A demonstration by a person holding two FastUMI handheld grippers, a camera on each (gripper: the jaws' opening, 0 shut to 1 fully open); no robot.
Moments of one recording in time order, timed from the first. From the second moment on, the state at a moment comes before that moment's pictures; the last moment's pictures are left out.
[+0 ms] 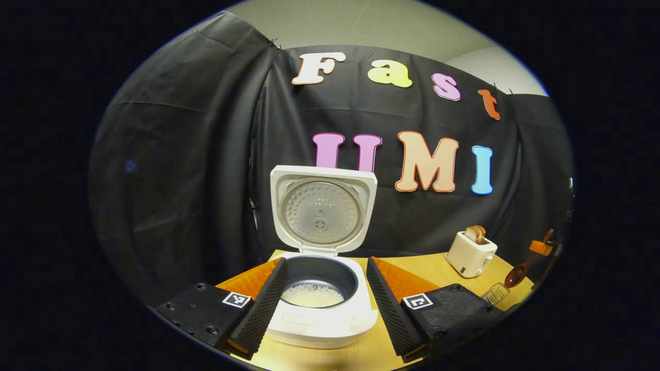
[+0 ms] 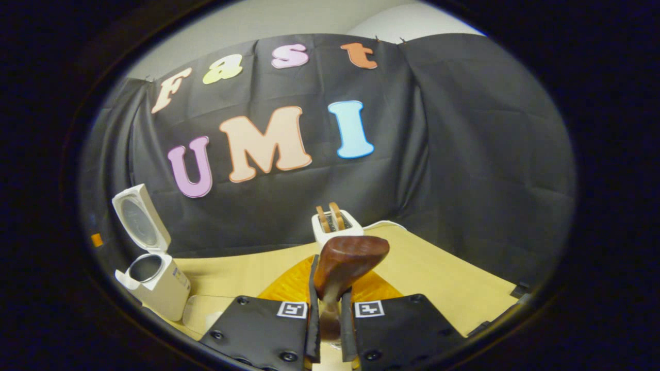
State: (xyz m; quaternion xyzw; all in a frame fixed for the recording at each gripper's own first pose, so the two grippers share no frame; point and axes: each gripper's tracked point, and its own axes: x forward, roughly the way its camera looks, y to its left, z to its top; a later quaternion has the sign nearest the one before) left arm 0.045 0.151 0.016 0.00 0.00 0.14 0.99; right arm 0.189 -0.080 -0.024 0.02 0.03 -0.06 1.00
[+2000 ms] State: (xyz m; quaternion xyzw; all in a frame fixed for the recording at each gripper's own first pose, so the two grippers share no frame) left arm 0.029 0.208 -0.003 -0.02 0.01 0.11 0.99; right arm 0.206 0.104 -0.197 0.33 0.20 0.01 0.92
